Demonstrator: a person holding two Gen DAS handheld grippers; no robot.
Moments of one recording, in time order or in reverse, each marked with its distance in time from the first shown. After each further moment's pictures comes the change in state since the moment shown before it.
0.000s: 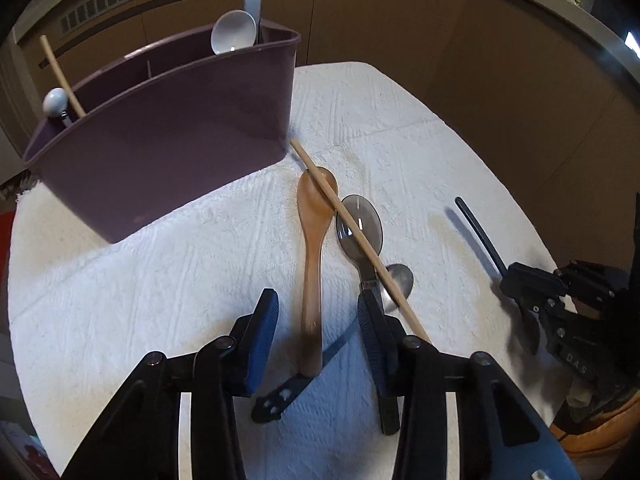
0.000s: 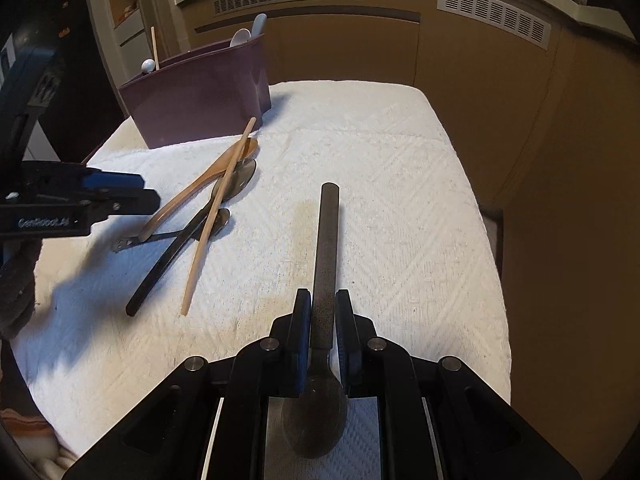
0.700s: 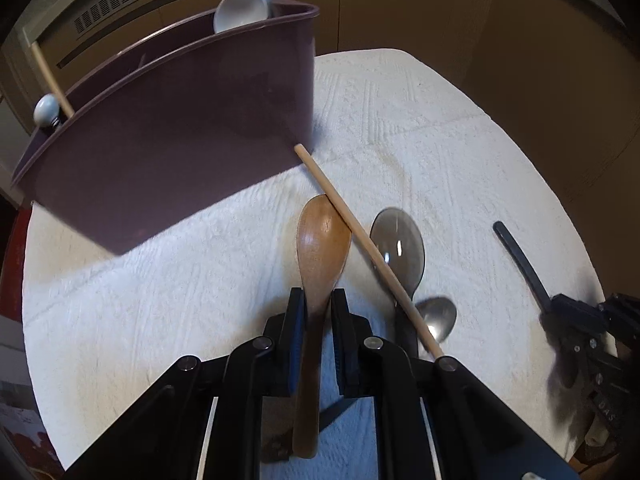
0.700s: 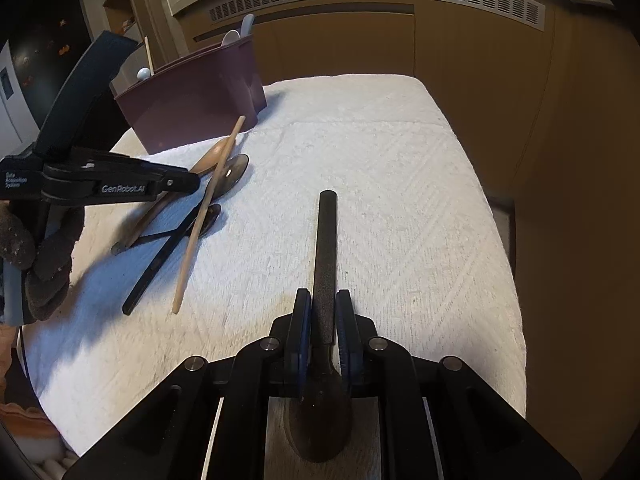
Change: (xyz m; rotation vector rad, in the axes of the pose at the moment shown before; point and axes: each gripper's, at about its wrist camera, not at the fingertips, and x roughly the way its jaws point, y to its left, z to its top) left arm 0.015 0.000 0.001 -0.040 0.017 0.133; right arm 0.005 -0.011 -0.010 0.044 -0.008 0.052
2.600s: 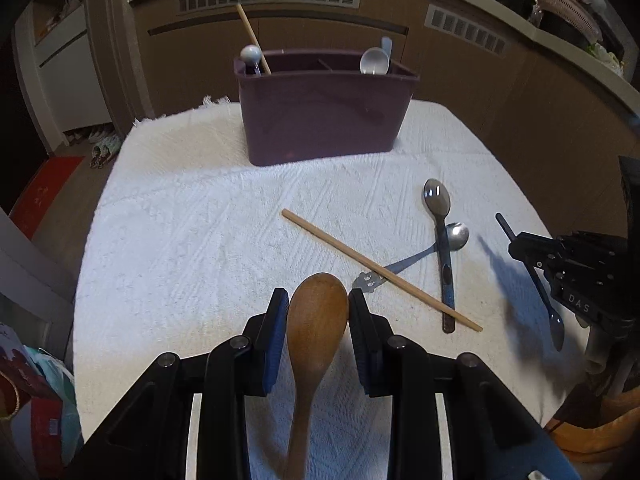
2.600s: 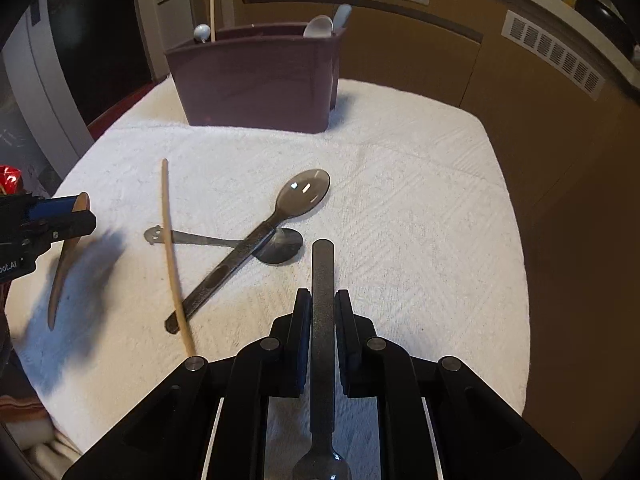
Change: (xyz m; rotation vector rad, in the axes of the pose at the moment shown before) left arm -0.106 0.064 -0.110 -0.193 -0.189 0.022; right arm -0.007 0.071 0.033 -0.219 0.055 -0.039
